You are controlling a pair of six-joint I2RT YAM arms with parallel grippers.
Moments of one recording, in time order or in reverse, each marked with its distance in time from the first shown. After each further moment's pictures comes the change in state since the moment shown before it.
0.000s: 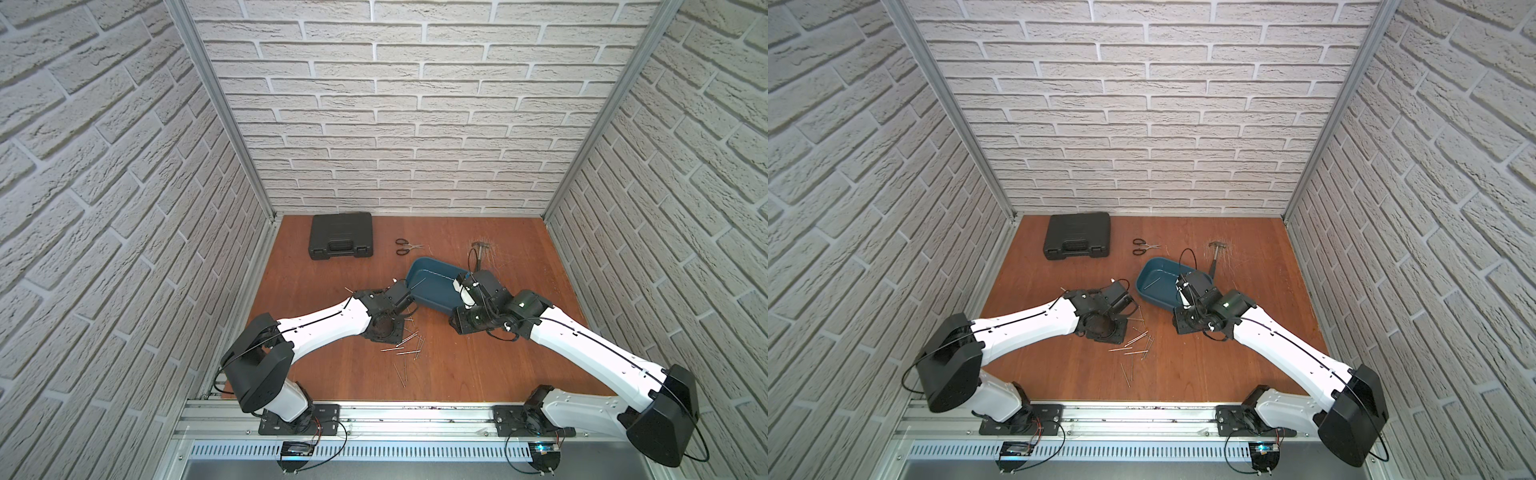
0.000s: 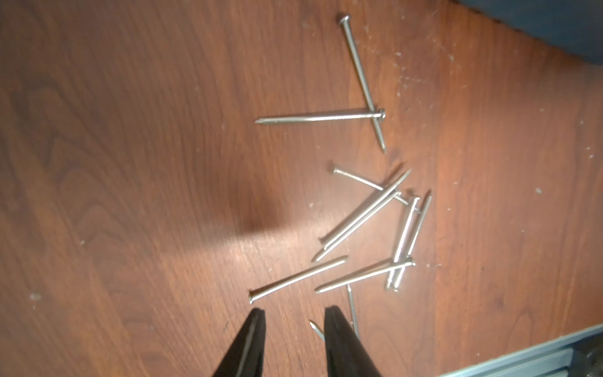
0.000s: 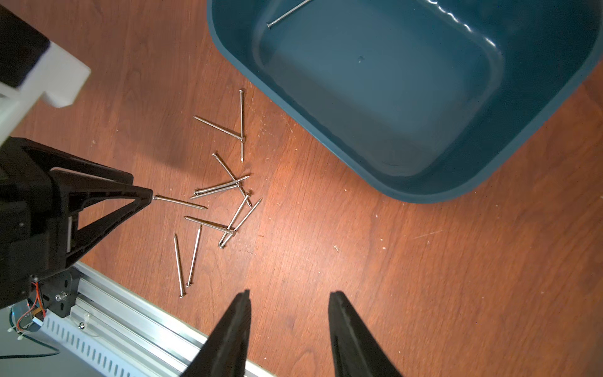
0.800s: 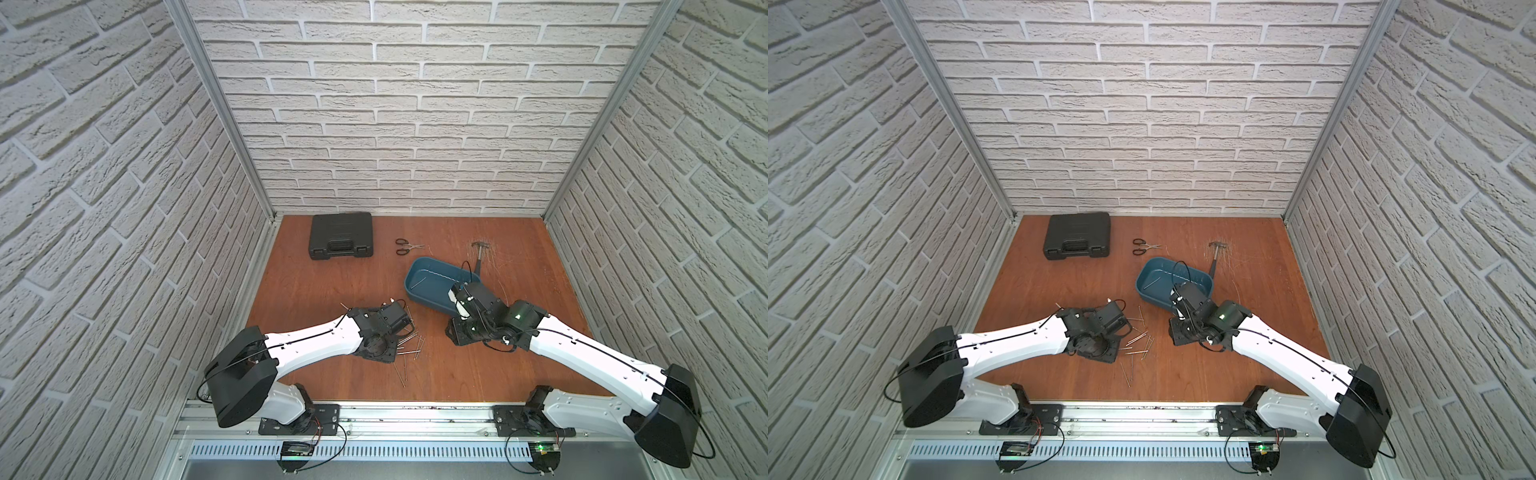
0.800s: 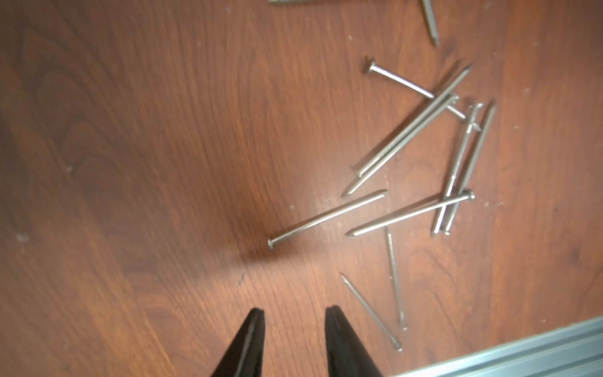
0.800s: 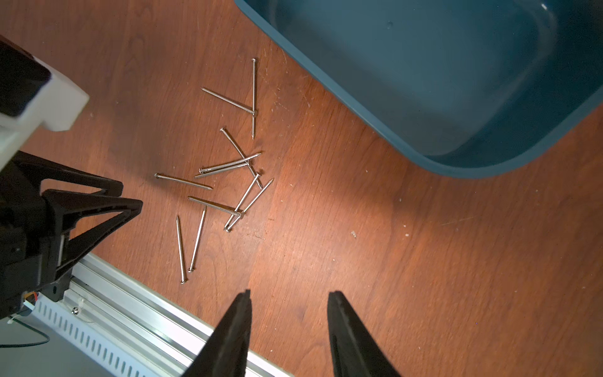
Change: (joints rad) left arm -0.079 -0.095 -0.140 0.017 -0.031 0.025; right arm 0.094 -0.033 -0.060 0.029 0.035 0.072
